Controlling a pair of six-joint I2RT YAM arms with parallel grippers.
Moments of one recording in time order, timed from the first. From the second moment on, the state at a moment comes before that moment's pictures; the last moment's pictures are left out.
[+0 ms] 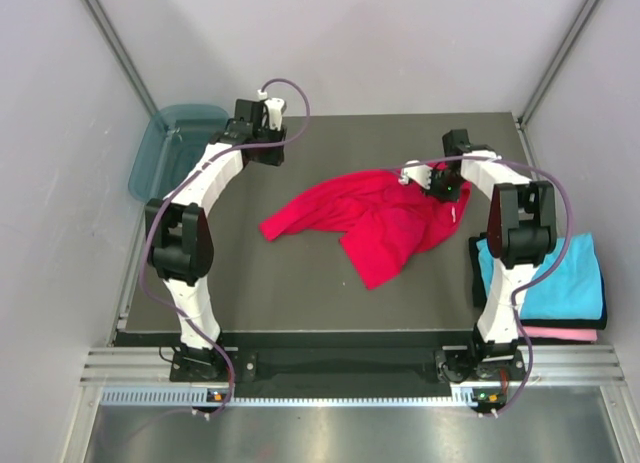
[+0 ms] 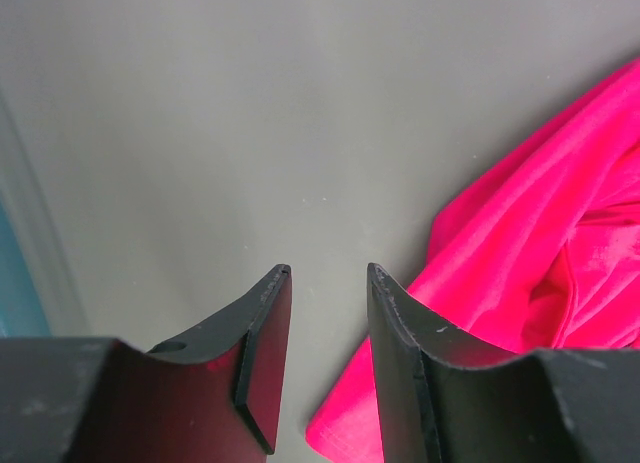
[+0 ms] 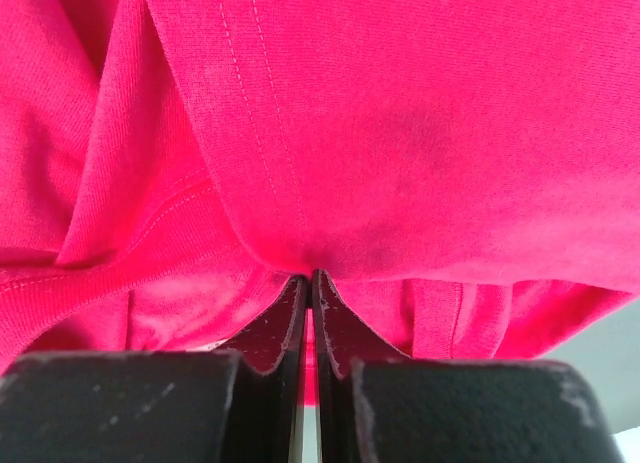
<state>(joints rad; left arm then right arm) -0.23 1.94 1.70 -0.49 0.11 0.04 0.08 2.03 1.51 -0.75 -0.18 -1.28</state>
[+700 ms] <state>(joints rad) -0.33 2.03 1.69 -0.78 0.24 0.27 0.08 2.05 2.10 -0.70 -0.18 -0.84</state>
